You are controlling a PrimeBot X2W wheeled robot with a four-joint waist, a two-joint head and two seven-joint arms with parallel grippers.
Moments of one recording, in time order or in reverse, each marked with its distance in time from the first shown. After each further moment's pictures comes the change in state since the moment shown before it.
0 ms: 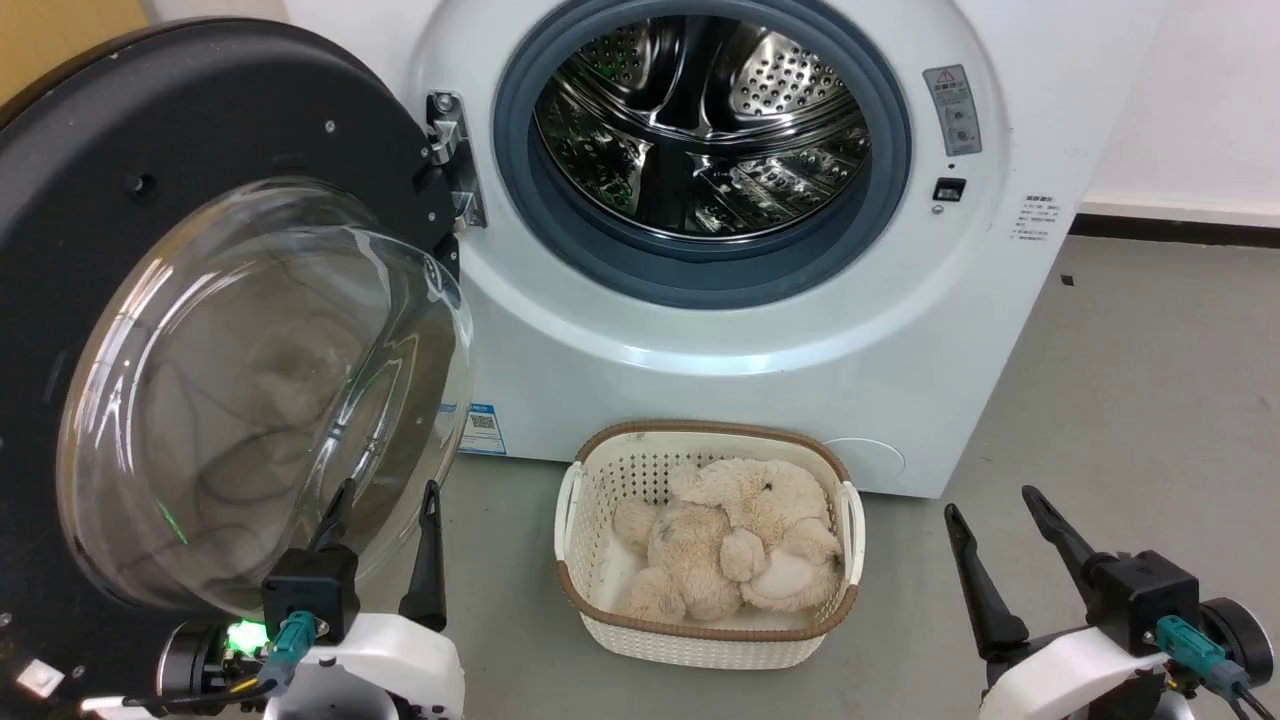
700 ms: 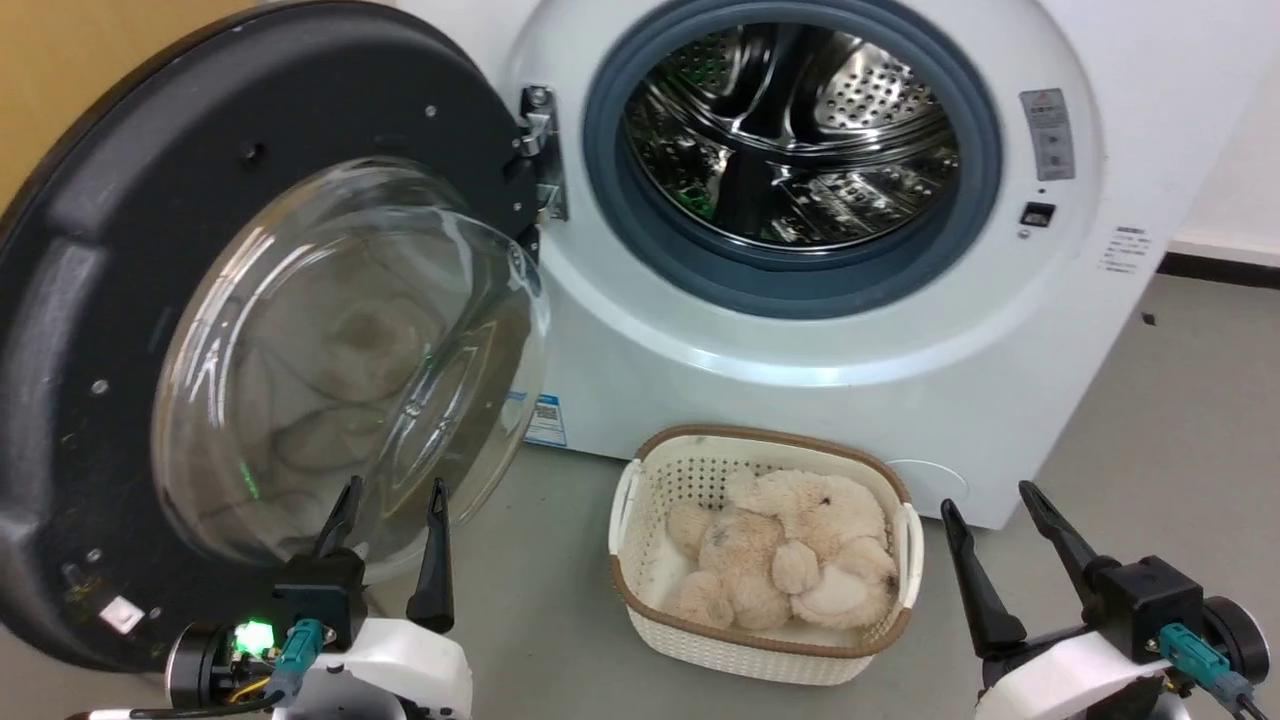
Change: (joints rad) left arm 0.000 0.002 -0.019 0.008 -0.004 0.018 -0.043; right arm 0.002 0.000 0.010 -0.001 0.010 0.000 -0.043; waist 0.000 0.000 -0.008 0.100
